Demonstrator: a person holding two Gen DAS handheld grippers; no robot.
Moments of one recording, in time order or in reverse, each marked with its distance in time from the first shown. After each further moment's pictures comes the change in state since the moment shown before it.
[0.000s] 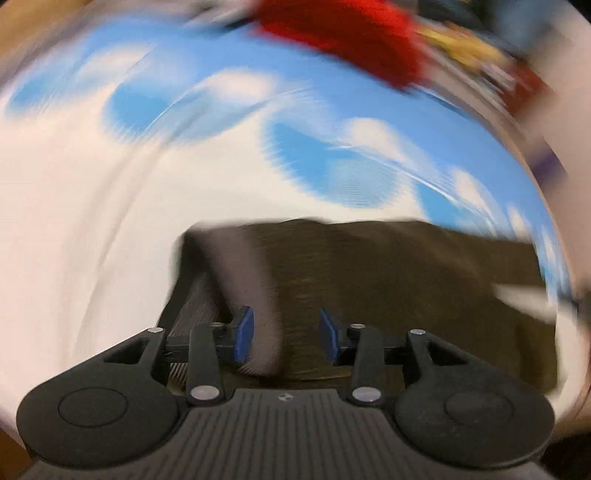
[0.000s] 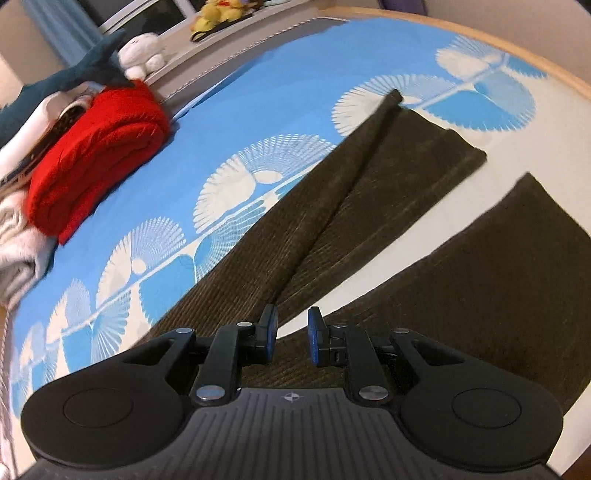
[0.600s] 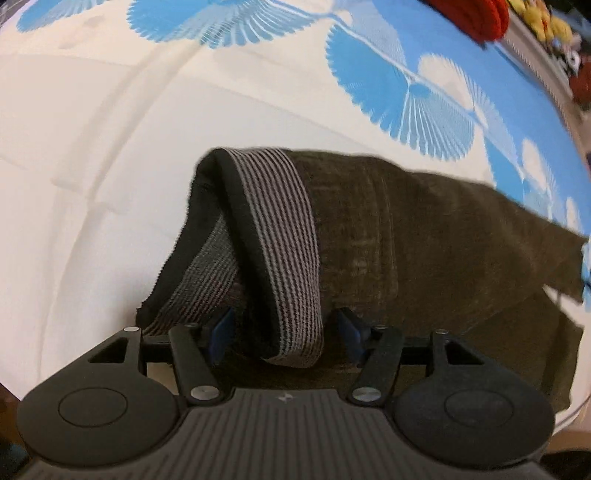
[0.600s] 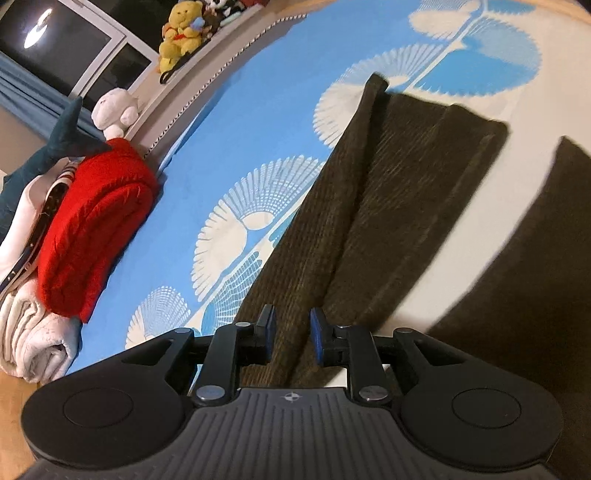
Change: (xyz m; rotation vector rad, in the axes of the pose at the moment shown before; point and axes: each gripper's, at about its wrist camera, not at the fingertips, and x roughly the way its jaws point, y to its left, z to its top) left arm 0.074 0.000 0.009 -0.021 0.237 0.106; right arm 0.080 -0.042 0.049 0.235 -0.021 0.127
